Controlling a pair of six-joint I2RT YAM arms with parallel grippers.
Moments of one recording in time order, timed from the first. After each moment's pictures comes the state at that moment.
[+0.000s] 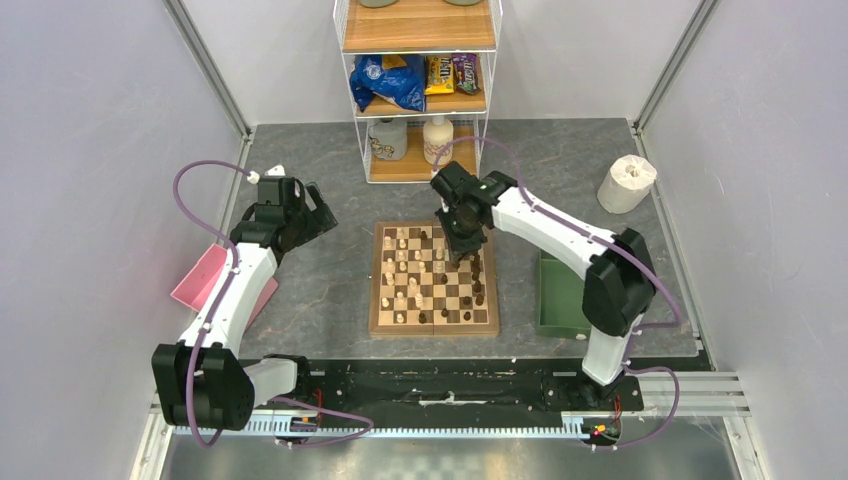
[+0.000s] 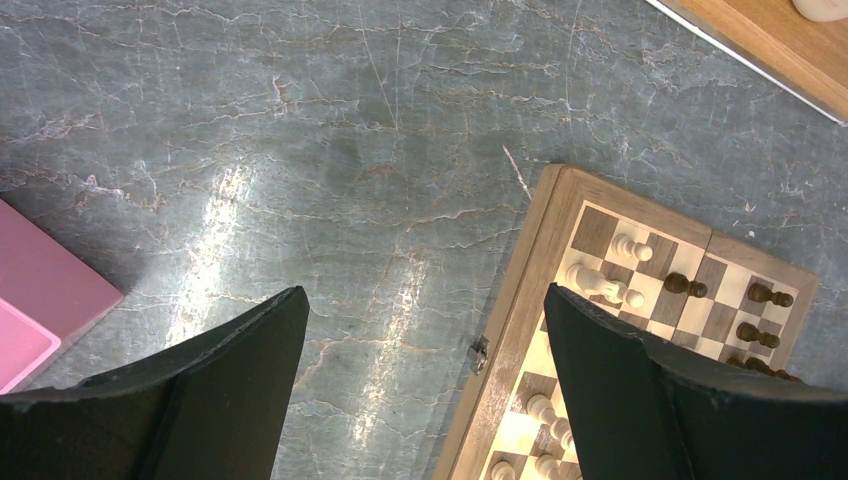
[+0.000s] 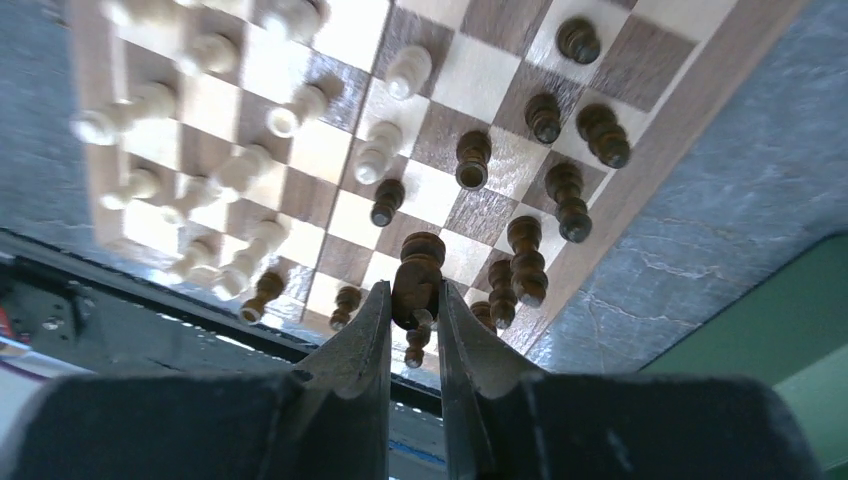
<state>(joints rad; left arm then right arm) -0.07 1.19 0.94 -0.55 -0.07 -0.51 0.74 1.84 1.55 -0.97 -0.02 0.40</state>
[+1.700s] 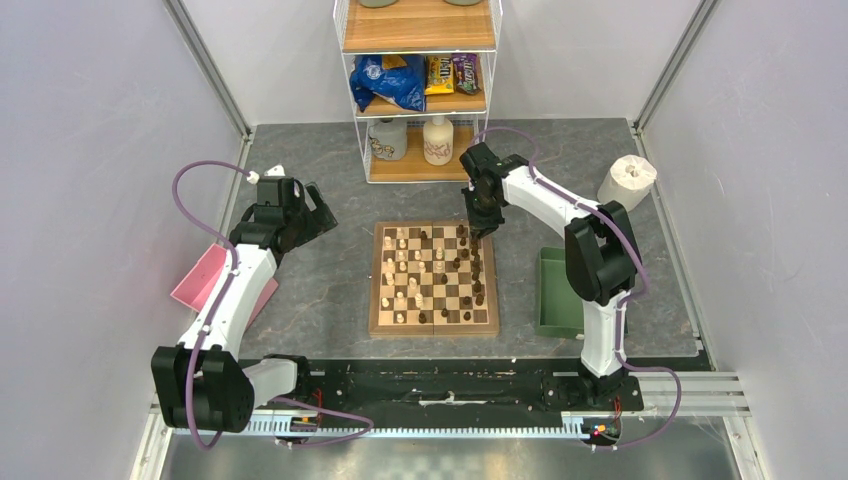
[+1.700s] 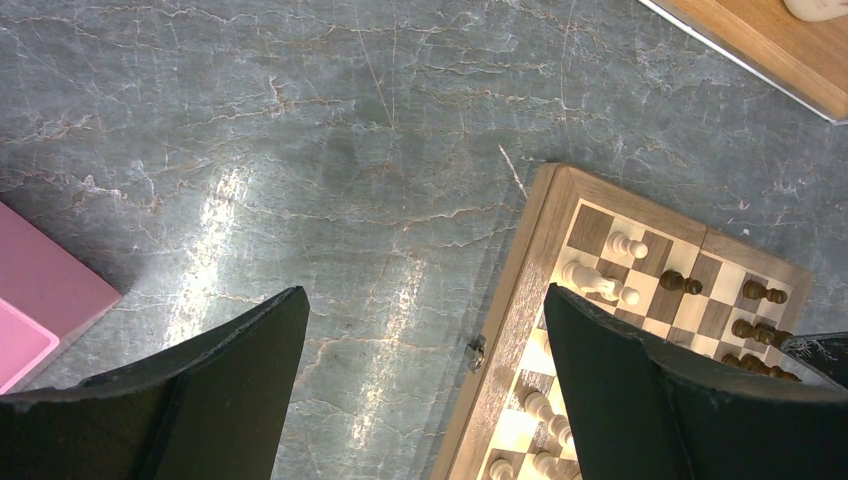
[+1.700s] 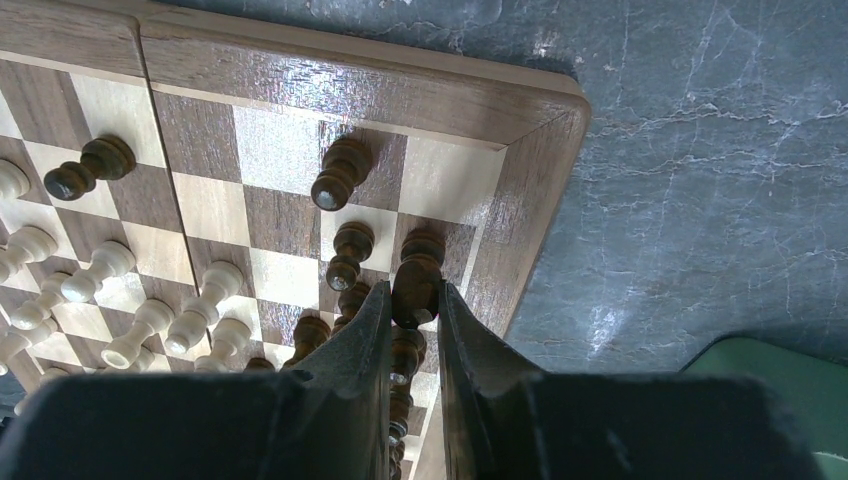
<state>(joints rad) -0.07 1.18 0.94 -0.55 -0.07 -0.51 0.51 2.01 1.63 -0.88 -0.03 0.37</state>
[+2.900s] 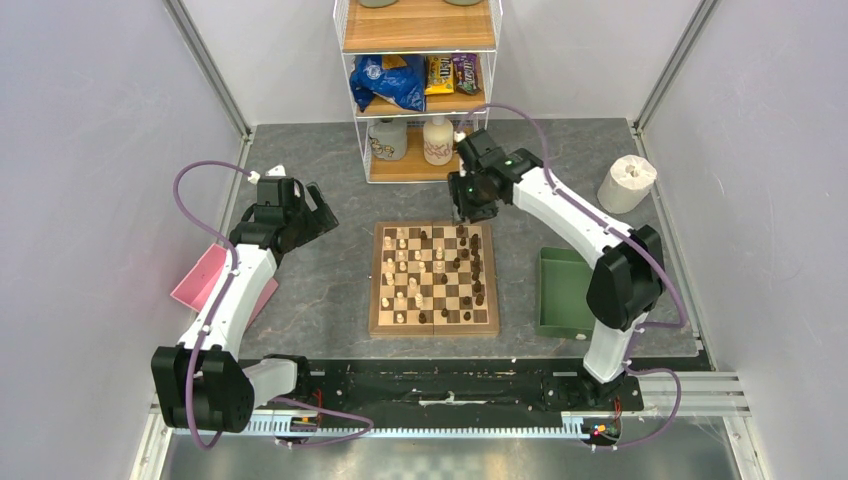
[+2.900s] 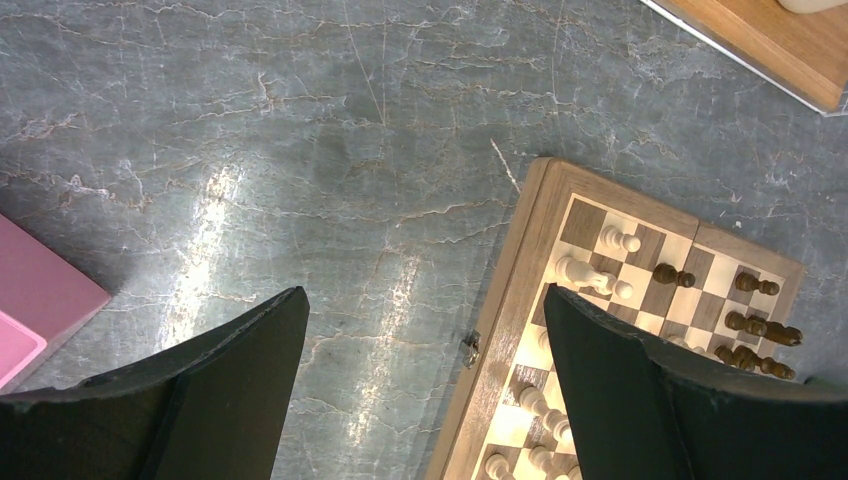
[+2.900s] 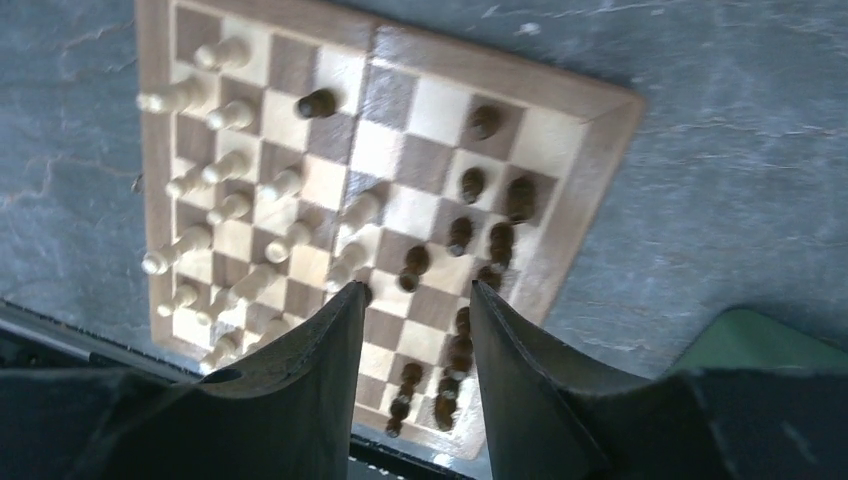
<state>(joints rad) -0.07 1.18 0.94 -0.55 -0.05 -0.51 0.57 1.82 1.66 -0.88 -0.03 0.37</state>
